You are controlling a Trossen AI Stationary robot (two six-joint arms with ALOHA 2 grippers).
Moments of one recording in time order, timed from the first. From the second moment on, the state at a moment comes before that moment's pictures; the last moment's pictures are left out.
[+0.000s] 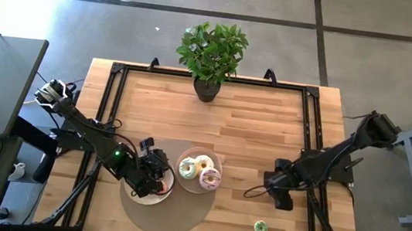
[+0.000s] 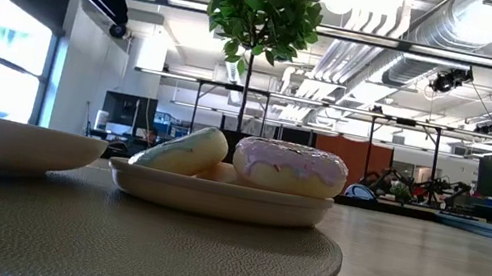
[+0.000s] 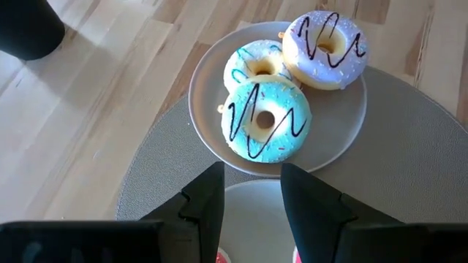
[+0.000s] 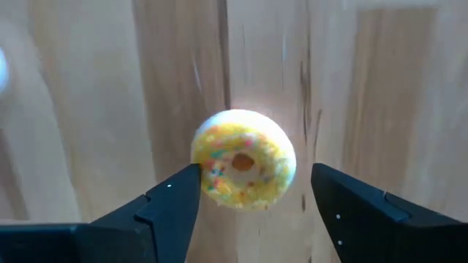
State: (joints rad) left arm -0.62 1.44 1.08 -0.76 -0.64 -0.82; right arm 0.57 1.31 0.60 -0.71 -0.07 0.63
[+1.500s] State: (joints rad) left arm -0.62 1.44 1.08 -0.76 -0.63 -0.82; right arm 0.59 1.34 0.65 -0.76 0.00 0.63
